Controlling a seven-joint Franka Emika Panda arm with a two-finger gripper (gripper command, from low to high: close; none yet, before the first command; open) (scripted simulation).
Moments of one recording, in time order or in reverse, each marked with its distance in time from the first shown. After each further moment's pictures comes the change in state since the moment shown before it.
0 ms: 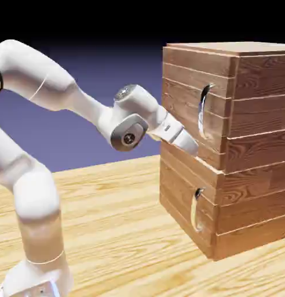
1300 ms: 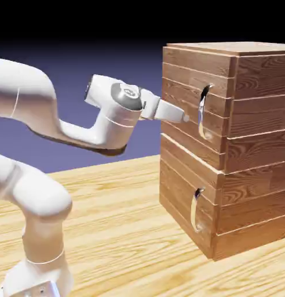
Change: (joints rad) arm 0.404 -0.295 -0.492 0.118 -1.696 -0.107 1.318
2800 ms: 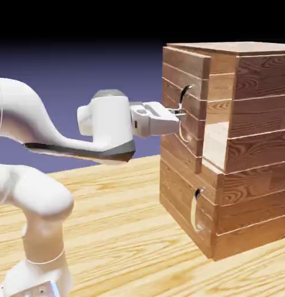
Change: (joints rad) arm -0.059 -0.195 0.096 -0.131 -0.571 -0.287 0.687
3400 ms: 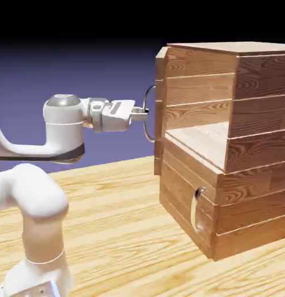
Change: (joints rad) arm -0.085 -0.290 0.537 -0.206 0.783 -0.318 -0.299
